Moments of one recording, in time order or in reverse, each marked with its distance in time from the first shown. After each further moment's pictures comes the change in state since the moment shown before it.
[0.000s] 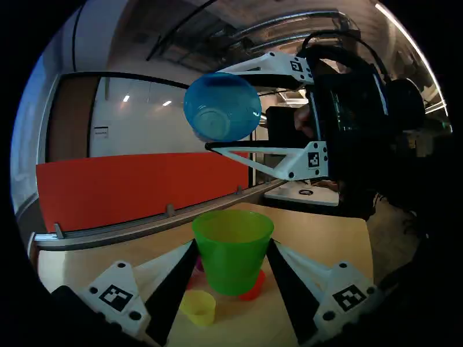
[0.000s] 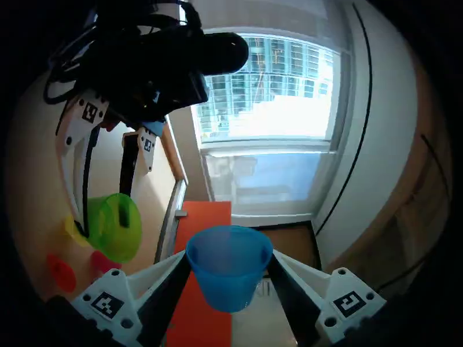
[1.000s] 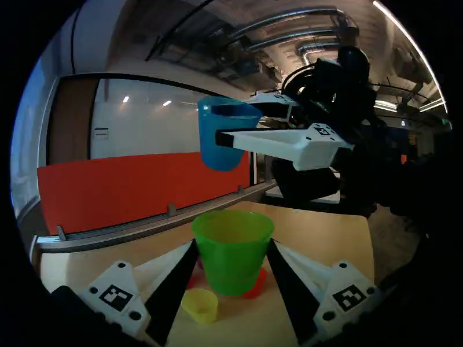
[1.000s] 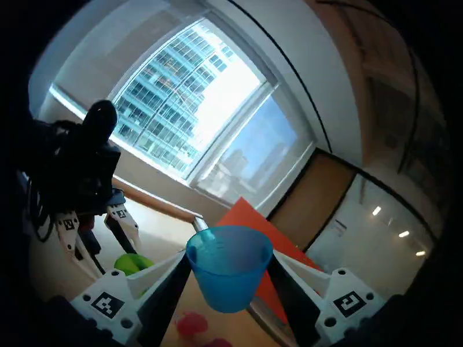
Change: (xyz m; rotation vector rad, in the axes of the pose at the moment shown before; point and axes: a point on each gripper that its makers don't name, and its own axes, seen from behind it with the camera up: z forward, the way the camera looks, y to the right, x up) left arm 0.000 0.002 -0.003 0.007 -0.009 0.016; right arm 0.006 -0.023 -0.024 0.021 0.045 0.869
